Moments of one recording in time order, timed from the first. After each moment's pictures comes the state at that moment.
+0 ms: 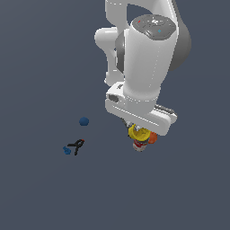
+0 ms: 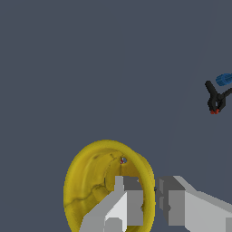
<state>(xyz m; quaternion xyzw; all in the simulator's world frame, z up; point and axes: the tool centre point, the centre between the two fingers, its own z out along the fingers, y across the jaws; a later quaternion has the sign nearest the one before) 0.081 0.064 0.264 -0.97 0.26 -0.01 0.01</state>
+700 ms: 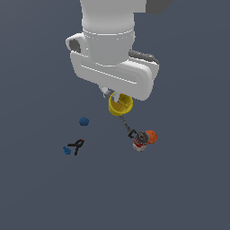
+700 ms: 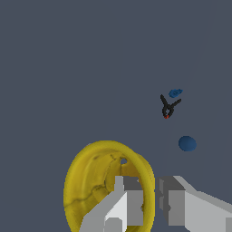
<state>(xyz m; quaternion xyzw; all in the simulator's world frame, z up) 0.058 -0.011 0.382 -0.97 0.26 0.00 0.00</state>
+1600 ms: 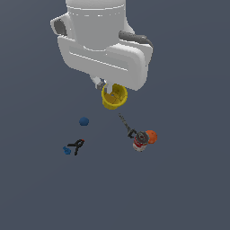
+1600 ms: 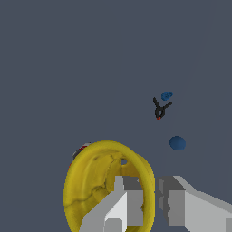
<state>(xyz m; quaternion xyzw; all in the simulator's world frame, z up) 0.056 -0.029 0.411 -0.97 0.26 0.00 0.00</state>
